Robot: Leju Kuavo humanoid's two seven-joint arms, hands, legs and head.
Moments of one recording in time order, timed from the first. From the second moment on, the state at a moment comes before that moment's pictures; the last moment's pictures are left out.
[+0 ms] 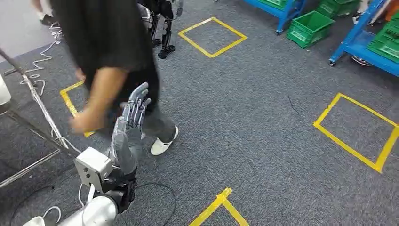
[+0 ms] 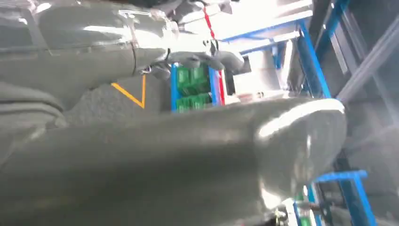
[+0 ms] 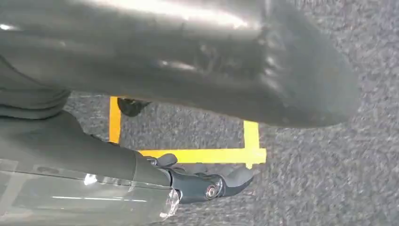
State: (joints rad) left arm -0.09 0.31 -0.62 -2.07 -0.14 0.54 -0.23; right arm -0.09 -0.09 0.34 -0.20 -1.25 -0.32 -0.59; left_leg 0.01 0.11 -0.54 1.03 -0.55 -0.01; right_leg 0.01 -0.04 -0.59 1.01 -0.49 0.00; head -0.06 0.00
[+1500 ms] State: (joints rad) left arm -0.04 0.30 -0.60 -2.05 -0.15 0.55 -0.31; right arm -0.10 -0.09 0.33 -0.20 -1.24 -0.32 -0.59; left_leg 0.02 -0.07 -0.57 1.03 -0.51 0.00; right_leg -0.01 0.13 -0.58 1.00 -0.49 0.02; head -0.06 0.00
